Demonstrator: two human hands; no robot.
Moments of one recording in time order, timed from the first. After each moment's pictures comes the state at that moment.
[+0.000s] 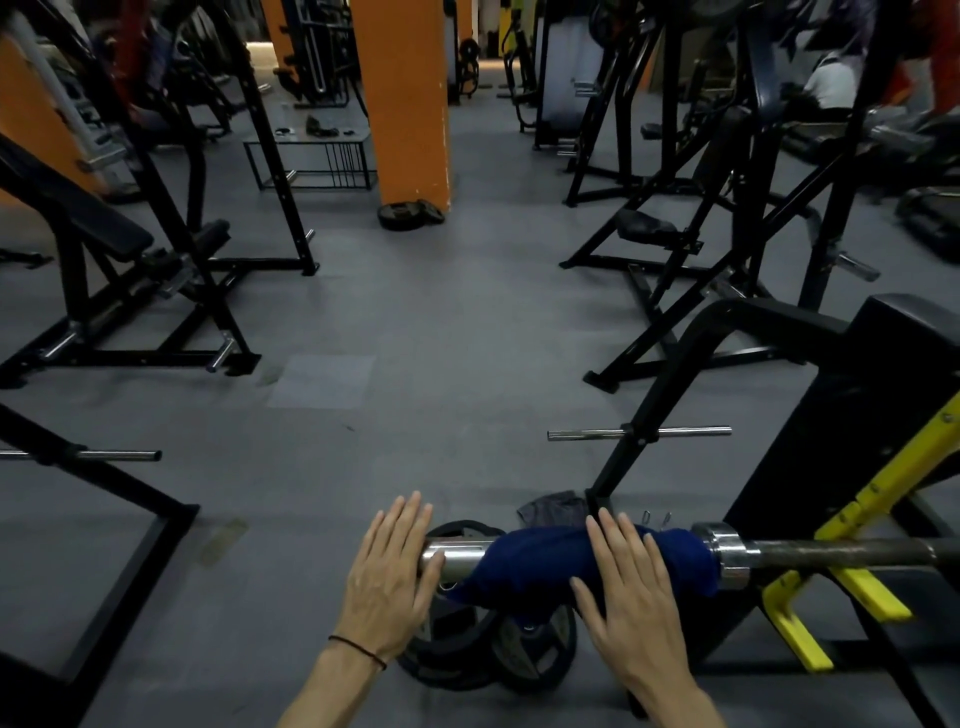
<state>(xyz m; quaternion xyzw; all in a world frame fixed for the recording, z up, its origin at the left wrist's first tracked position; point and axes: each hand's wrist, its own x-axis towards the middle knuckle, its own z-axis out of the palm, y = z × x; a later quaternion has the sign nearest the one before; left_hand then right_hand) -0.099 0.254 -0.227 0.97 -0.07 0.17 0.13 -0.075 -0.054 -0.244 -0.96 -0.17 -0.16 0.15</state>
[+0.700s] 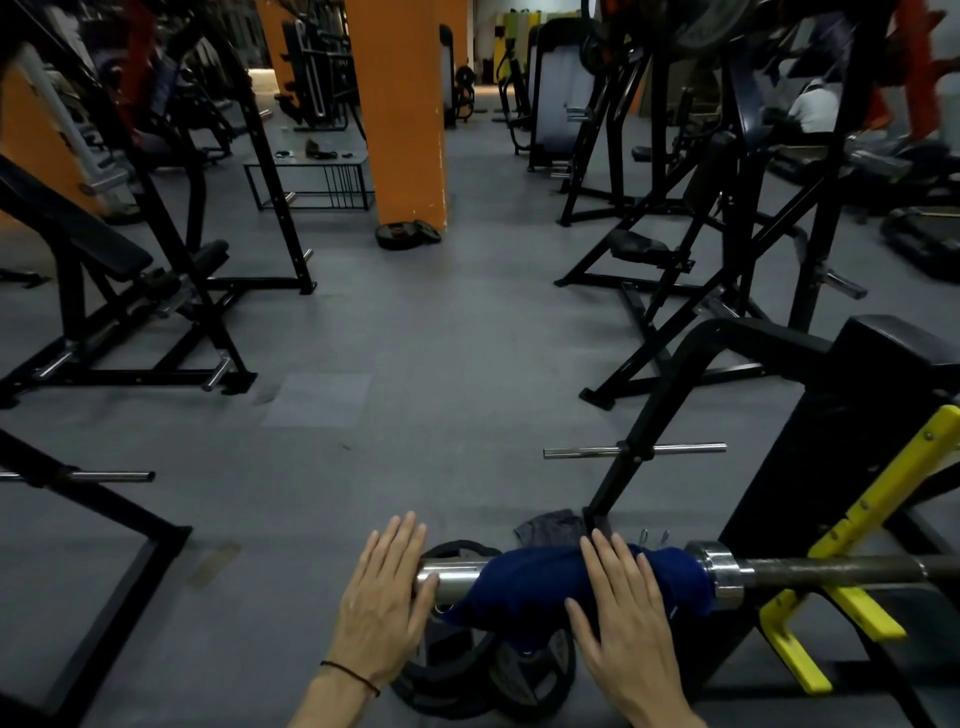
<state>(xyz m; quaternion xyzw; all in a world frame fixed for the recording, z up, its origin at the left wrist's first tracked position) -0.099 0.254 -0.227 0.97 -0.08 0.19 0.13 -0.076 -0.051 -0.237 -0.96 -0.17 -0.16 0.17</state>
